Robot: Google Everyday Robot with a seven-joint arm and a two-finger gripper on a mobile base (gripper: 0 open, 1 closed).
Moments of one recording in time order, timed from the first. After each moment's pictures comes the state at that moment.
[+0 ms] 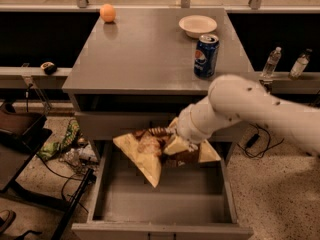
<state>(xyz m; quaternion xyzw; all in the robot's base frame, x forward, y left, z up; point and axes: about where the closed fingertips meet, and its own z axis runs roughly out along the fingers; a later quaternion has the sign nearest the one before) 0.529 -0.030 0.708 -0.66 0.69 0.13 0.27</state>
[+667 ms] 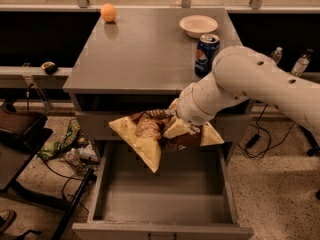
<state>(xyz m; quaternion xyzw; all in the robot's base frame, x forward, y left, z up) 0.538 -0.028 0.776 -0.67 0.68 0.11 0.29</state>
